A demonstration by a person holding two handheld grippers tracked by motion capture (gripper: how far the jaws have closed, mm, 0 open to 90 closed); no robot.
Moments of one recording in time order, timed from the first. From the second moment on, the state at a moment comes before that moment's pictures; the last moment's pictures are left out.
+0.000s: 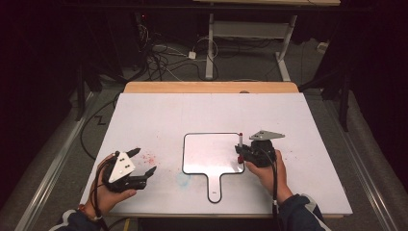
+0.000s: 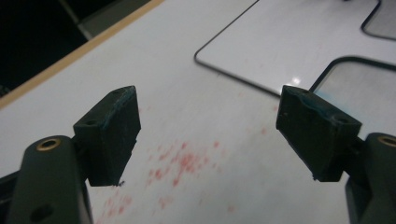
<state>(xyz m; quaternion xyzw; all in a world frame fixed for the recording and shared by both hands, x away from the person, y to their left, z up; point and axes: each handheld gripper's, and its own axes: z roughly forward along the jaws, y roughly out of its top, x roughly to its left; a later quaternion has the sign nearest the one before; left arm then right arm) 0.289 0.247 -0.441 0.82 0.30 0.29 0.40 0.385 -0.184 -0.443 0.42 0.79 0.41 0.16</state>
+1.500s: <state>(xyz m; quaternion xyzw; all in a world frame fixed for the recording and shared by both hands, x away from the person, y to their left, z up) 0.284 0.238 -0.463 0.86 0.29 0.22 0.35 0.413 -0.170 -0.462 0.43 0.82 0.30 0.22</state>
